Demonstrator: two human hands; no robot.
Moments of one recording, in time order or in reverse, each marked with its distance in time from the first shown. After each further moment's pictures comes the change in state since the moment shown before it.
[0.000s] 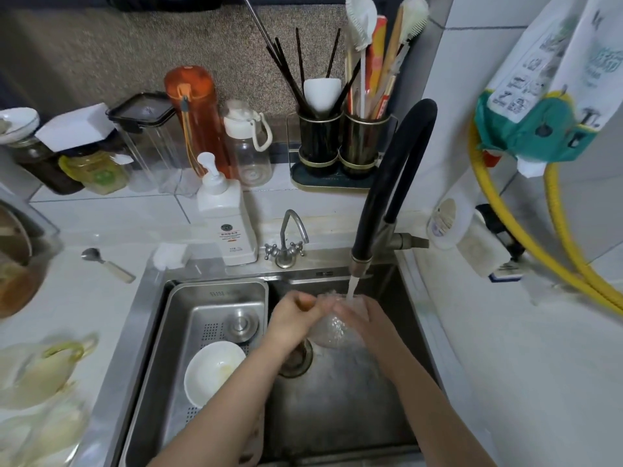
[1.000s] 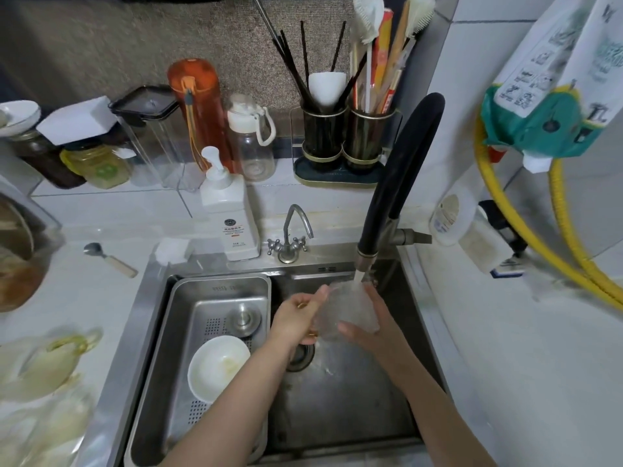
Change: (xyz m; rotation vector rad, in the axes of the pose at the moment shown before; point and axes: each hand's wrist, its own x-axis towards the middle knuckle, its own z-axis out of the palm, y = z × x) left_hand -0.003 -0.002 0.000 -0.092 -0.044 -0.108; right_hand -0.018 0.006 -0.001 0.033 -0.008 -0.227
